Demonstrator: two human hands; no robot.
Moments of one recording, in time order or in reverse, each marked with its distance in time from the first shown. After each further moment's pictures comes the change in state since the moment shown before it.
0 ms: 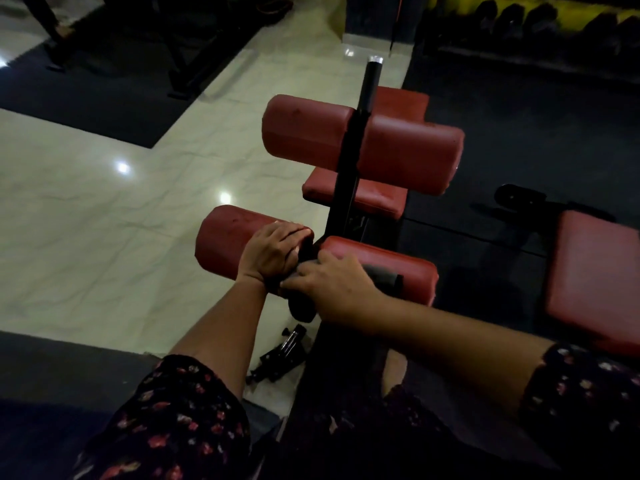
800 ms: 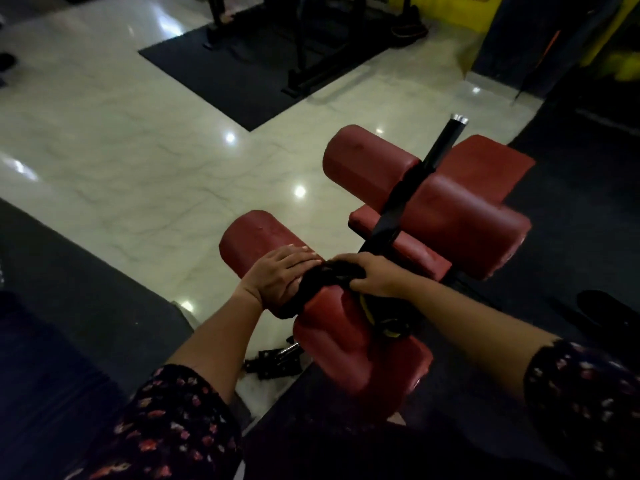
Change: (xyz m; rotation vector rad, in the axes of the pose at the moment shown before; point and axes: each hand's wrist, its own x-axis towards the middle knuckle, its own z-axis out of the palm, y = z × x) left_hand -0.003 0.020 -0.004 0.024 -0.048 -0.189; right_hand 0.073 0.165 0.021 0.668 -0.324 -0.081
